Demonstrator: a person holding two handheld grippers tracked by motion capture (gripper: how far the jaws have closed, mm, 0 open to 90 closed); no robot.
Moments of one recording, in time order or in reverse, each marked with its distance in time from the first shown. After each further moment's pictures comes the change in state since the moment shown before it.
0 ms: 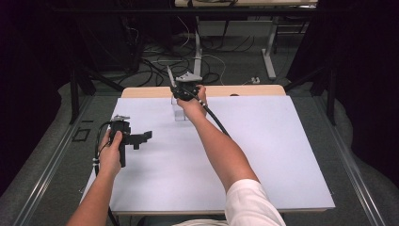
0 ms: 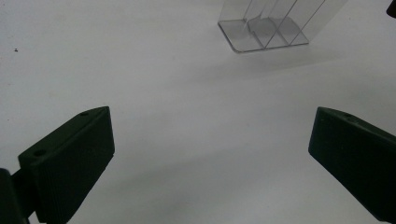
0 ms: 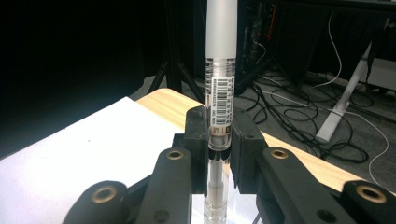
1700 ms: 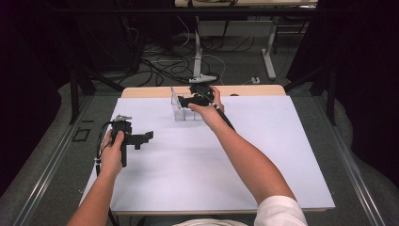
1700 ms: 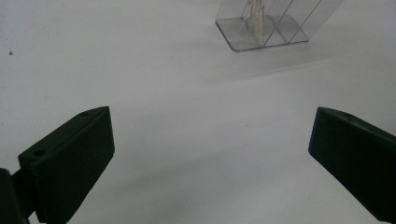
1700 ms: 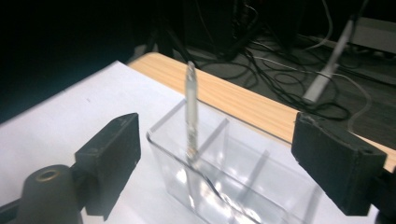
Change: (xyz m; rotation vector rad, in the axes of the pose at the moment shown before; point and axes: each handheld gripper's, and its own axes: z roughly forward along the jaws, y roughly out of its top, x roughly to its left) left arm -0.003 0.000 0.004 -0.002 0.003 0.017; right arm -0.015 0.002 -0.061 0.148 -0.041 0.023
